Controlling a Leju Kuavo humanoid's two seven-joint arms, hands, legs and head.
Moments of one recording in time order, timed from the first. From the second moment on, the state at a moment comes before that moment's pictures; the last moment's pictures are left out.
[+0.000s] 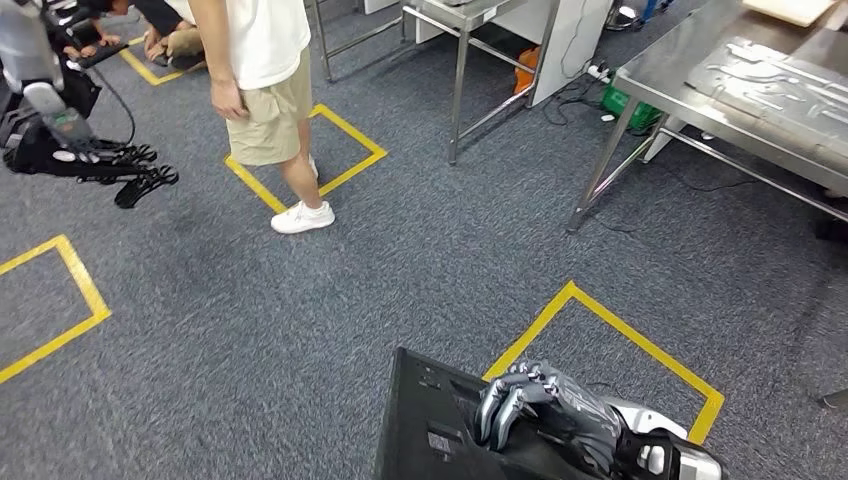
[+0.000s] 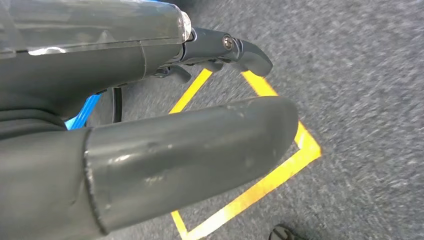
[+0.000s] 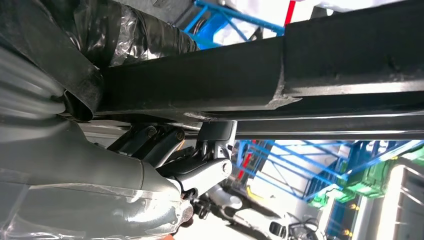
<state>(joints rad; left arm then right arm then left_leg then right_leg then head) -0.03 0.09 1.16 -0.21 -0.96 0.03 0.03 -0.03 -0.36 0.42 -2.02 -0.26 0.51 -0.51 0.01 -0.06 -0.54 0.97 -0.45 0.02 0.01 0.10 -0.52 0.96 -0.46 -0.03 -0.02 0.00</state>
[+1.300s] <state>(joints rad) -0.03 0.07 1.16 -0.21 -0.96 0.01 0.00 -0.05 -0.34 0.48 -2.02 -0.29 0.49 -0.50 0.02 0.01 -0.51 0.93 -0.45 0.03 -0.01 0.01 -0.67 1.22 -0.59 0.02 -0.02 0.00</state>
